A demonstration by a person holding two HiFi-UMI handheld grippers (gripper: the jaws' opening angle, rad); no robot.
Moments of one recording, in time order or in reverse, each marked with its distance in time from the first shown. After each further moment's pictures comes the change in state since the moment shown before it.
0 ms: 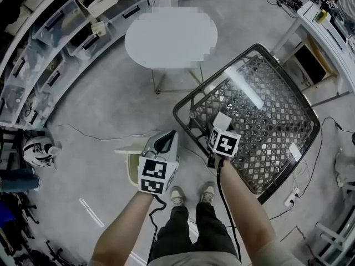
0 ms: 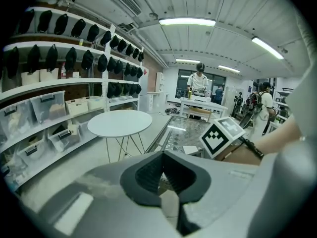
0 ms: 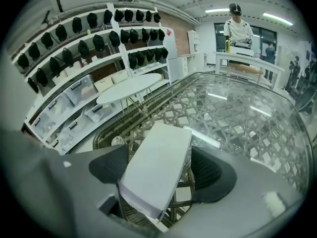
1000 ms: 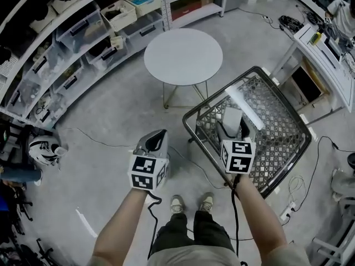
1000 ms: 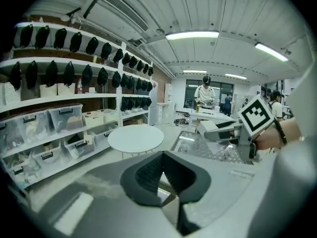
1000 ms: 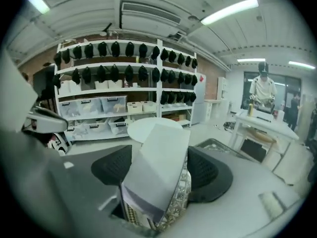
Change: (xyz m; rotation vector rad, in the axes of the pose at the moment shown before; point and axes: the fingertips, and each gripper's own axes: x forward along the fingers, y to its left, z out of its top) left arm -0.093 0.027 0.054 -0.025 -0.111 0.115; right arm -0.179 0.057 0.119 -0.407 -0.395 0.141
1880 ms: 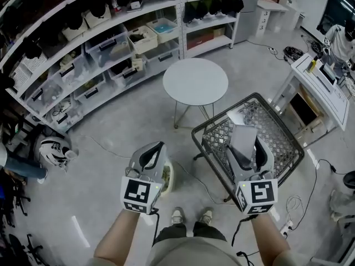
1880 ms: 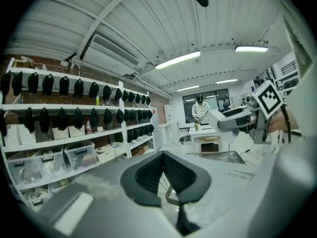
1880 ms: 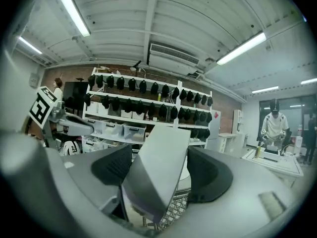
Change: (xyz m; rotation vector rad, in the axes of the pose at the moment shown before) left arm -0.190 -0.031 0.115 0.198 -0.252 0.090; right arm -0.228 0.061 0.143 -0.171 -0.353 0.157
